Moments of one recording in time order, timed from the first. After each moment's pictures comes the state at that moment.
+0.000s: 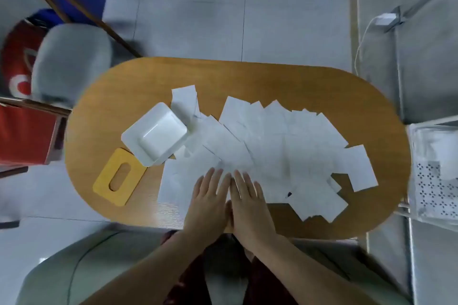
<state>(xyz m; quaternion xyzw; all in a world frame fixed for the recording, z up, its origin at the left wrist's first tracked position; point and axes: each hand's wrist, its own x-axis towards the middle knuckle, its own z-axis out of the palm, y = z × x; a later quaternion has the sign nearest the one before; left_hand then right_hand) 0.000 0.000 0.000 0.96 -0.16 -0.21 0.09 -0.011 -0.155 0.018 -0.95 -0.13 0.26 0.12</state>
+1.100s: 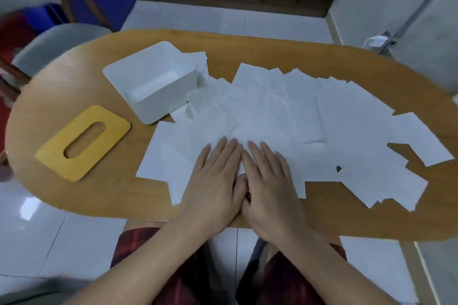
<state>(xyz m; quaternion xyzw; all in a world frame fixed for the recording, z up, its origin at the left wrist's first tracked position) -0.047 0.033 -0.164 0.96 -0.20 0.03 0.19 -0.067 -0.135 -0.161 -0.99 -0.13 -0.03 0.10</state>
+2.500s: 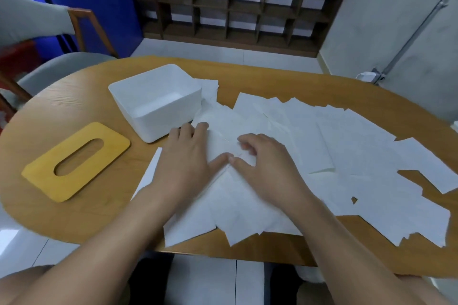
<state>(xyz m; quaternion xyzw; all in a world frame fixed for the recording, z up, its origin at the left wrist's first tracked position) 0.034 0.079 -0.134 0.98 -0.06 0.06 0.17 0.014 -0.122 -0.112 -0.96 -0.06 -0.01 0.28</state>
